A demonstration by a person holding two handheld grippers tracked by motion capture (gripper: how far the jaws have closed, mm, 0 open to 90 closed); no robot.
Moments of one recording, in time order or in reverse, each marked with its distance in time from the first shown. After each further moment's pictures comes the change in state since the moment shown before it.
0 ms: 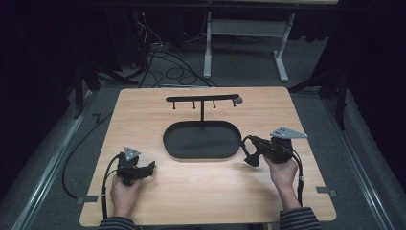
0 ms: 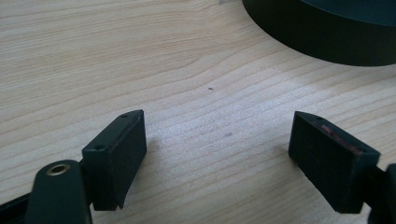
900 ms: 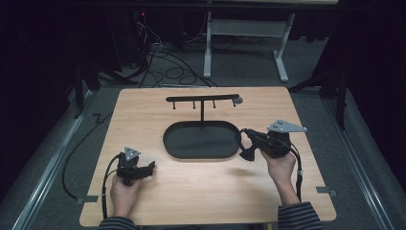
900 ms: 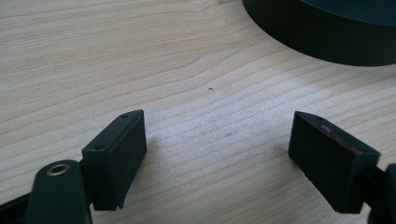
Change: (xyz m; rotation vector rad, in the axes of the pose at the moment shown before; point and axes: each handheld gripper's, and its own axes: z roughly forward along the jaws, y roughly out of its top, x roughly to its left) left arm 0.000 0.000 0.000 0.000 0.000 -0.001; right arm 0.015 0.030 -0.006 -0.053 0.044 -0.053
